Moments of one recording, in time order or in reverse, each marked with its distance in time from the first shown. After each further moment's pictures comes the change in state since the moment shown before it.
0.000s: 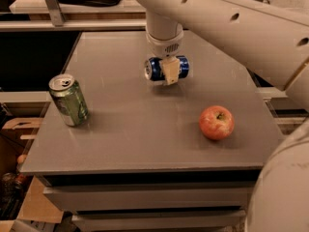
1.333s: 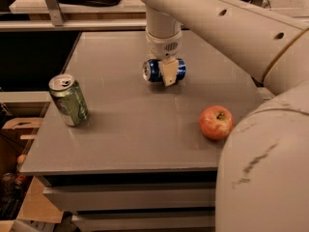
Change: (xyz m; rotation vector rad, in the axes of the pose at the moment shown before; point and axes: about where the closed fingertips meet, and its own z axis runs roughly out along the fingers) arm -0.004 0.002 0.016 -0.124 -0.065 -0.022
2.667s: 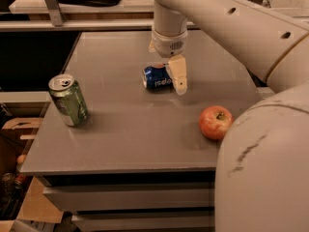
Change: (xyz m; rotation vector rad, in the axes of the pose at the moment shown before) arm 0.007 0.001 0.003 -0.012 -0.069 0.022
